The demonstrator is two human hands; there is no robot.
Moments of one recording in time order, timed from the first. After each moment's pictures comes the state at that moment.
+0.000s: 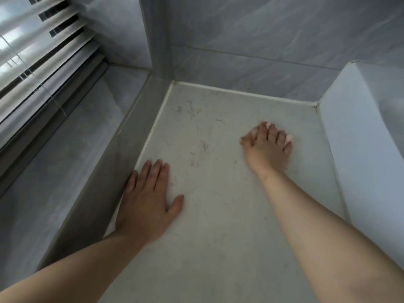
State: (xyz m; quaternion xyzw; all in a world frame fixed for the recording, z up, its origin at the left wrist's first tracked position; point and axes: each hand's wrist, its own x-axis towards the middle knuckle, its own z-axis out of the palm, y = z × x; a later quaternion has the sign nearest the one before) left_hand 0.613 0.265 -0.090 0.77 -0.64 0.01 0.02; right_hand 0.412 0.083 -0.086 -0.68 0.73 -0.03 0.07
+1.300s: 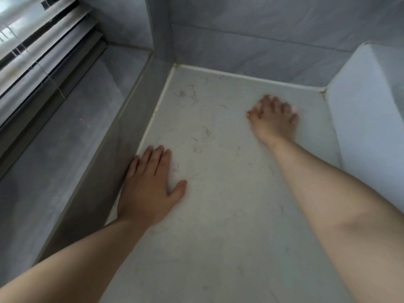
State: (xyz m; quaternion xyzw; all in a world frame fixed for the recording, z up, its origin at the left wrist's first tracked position) left_hand 0.615 0.264 -0.093 0.77 -0.64 0.02 0.04; right_hand 0.403 0.034 -0.089 -0.72 0.69 -0.04 0.07
